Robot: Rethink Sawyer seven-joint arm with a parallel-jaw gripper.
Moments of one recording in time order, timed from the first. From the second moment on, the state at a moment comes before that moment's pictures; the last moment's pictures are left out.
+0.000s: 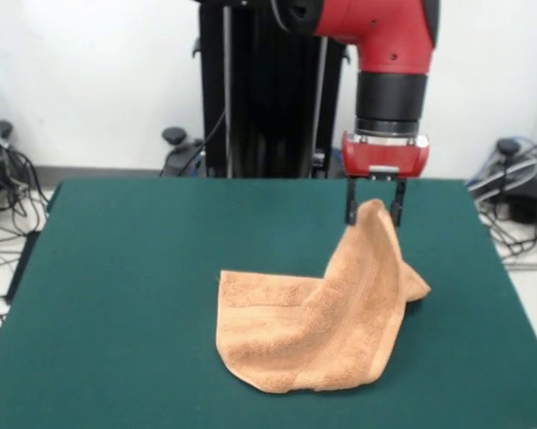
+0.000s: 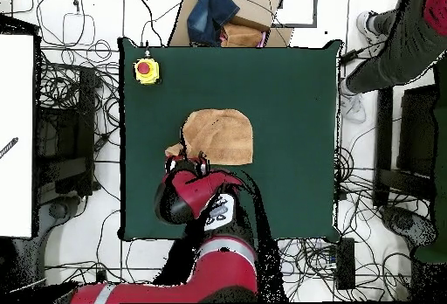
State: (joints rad) arm 0.01 -0.49 -0.08 1.80 -0.44 -0.16 2.24
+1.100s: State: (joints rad) arm -0.43 -1.00 0.10 2.14 -0.31 0.29 2.19
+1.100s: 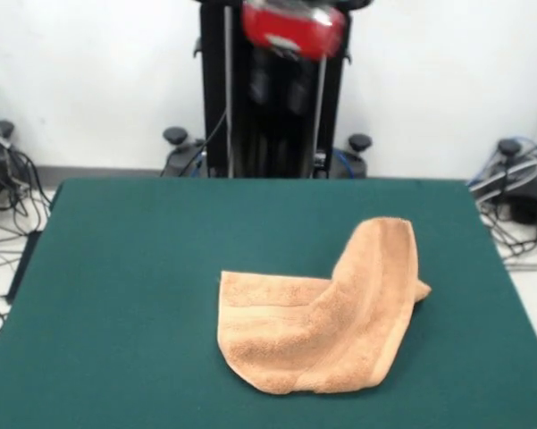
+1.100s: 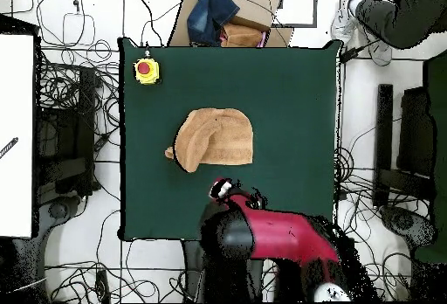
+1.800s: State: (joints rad) arm -0.76 -1.32 0.24 2.22 -0.24 0.56 1.75
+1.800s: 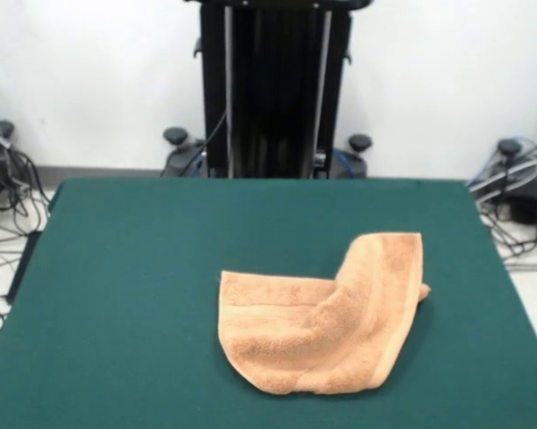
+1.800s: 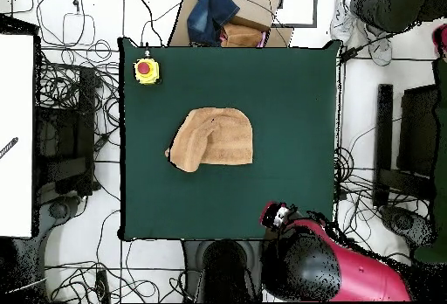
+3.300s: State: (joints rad) arm -0.67 -0.74 0.21 1.93 -0.47 0.12 1.63
